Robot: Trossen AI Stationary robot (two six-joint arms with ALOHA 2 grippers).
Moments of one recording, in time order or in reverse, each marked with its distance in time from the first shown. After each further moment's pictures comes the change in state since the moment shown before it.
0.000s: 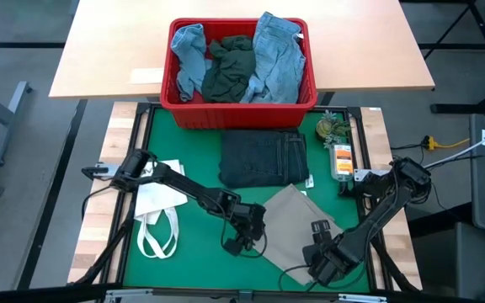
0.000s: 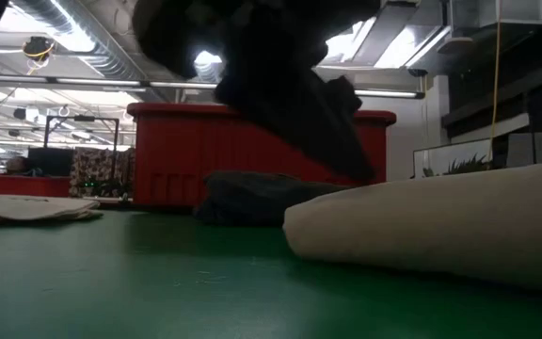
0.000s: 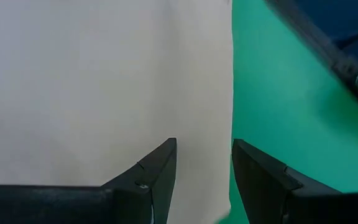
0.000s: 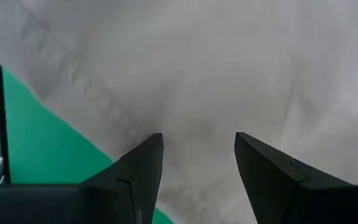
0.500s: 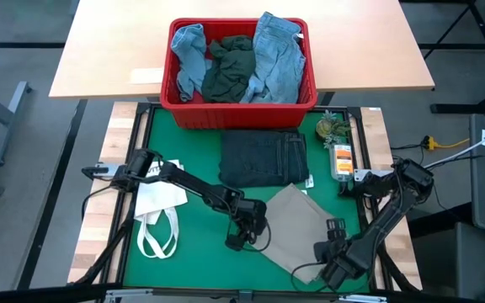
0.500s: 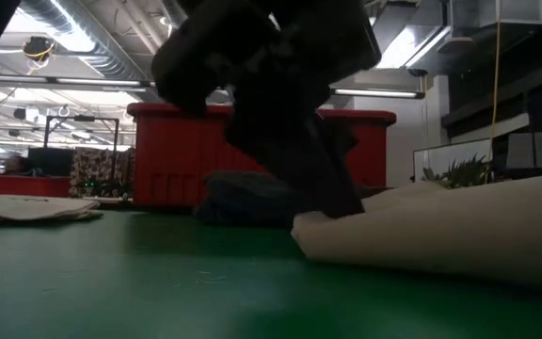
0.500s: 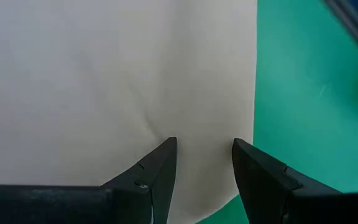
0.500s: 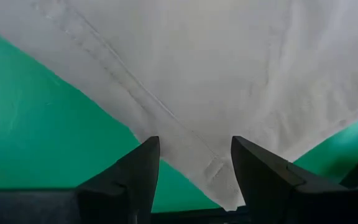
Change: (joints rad) left arm 0.040 0.049 0.002 -0.028 0.045 -0.020; right arm 0.092 0.000 -0.019 -0.167 -0.046 0.186
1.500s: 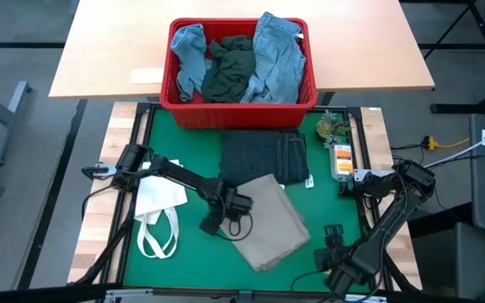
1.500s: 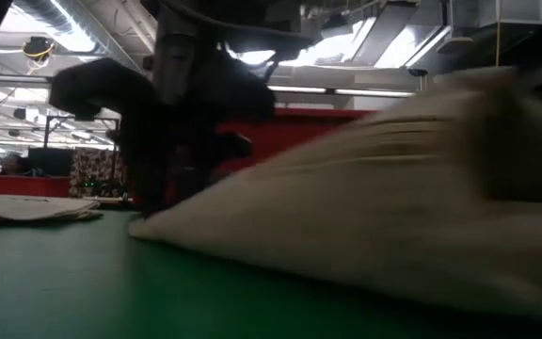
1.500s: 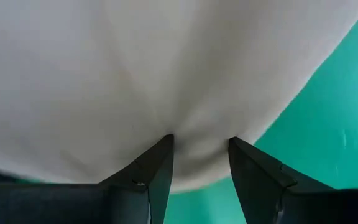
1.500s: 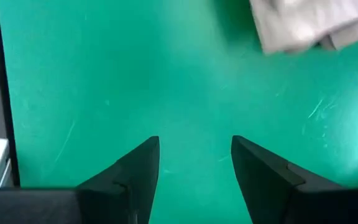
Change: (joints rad) left arm 0.018 -0.096 -0.002 -0.712 -0.214 0.052; right arm 0.023 -0.004 0.074 0.042 0.104 0.012
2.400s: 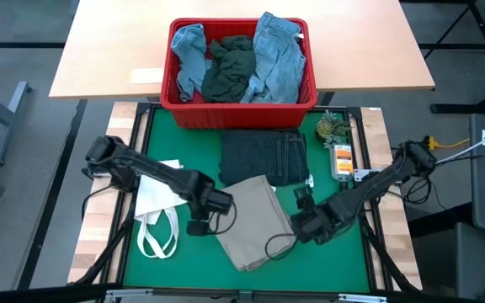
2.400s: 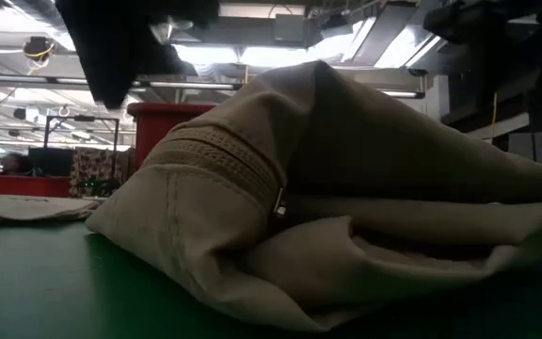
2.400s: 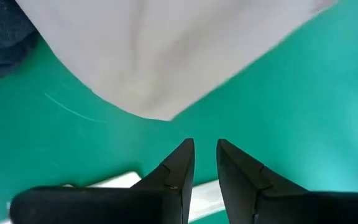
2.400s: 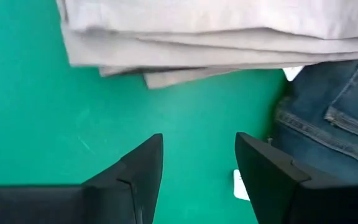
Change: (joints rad) left arm -0.083 -0.290 0.002 -0.220 0.017 -0.486; right arm -0.412 -0.185 -0.027 0.020 0.162 -0.747
